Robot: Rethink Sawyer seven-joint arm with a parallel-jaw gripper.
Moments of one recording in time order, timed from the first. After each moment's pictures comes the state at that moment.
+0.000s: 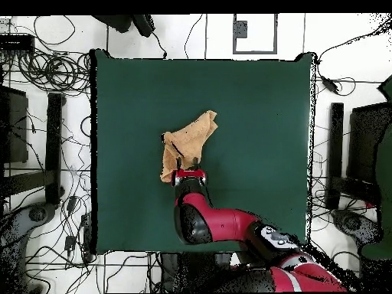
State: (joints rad) arm -0.41 -0.46 0.19 2.05 -0.34 -0.61 1.74
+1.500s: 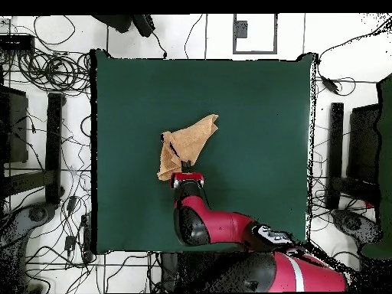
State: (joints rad) arm -0.42 -0.39 0.19 2.05 -0.34 -0.68 1.74
